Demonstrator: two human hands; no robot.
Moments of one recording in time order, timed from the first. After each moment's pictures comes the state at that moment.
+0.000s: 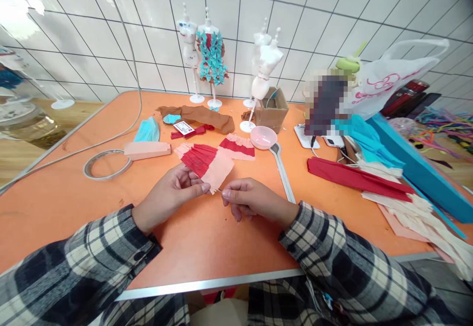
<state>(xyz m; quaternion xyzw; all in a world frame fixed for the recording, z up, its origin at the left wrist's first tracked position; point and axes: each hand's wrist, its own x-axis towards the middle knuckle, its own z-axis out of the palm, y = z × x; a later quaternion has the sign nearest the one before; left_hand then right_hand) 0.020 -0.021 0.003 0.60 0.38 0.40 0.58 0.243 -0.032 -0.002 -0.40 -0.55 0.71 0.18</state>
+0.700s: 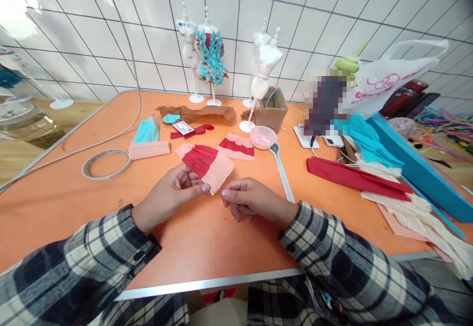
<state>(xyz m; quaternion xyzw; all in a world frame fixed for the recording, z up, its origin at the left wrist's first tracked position) 0.021 -0.020 0.003 0.59 0.36 0.41 0.59 0.243 -0.032 -0.003 -0.40 -0.55 0.71 0.18</state>
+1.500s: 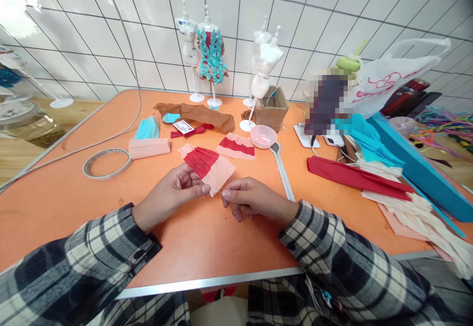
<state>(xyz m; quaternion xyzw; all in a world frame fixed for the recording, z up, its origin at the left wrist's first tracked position) 0.020 -0.019 -0.002 0.59 0.31 0.40 0.62 0.244 -0.032 -0.002 -0.39 -0.55 0.72 0.18</state>
